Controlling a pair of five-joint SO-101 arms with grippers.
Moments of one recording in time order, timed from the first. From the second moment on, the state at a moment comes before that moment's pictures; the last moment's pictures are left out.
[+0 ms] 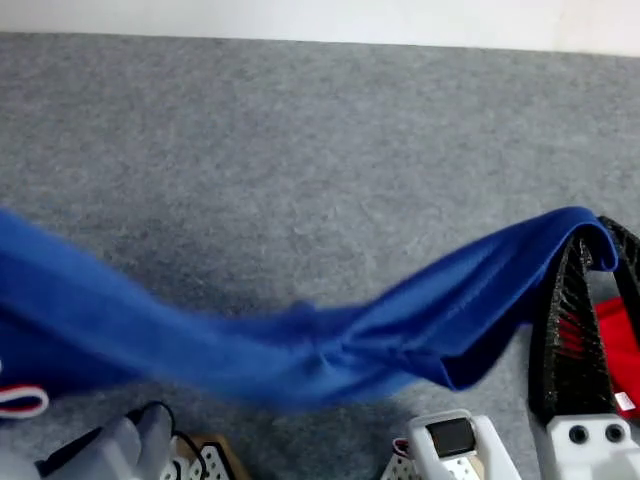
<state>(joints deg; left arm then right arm) -37.6 -21.9 -80.0 92.6 28.0 -15.0 -51.7 -41.0 80.0 15.6</state>
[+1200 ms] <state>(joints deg) -34.9 22.5 -42.3 50.6 32.8 -15.4 -11.2 6.5 14.3 23.3</state>
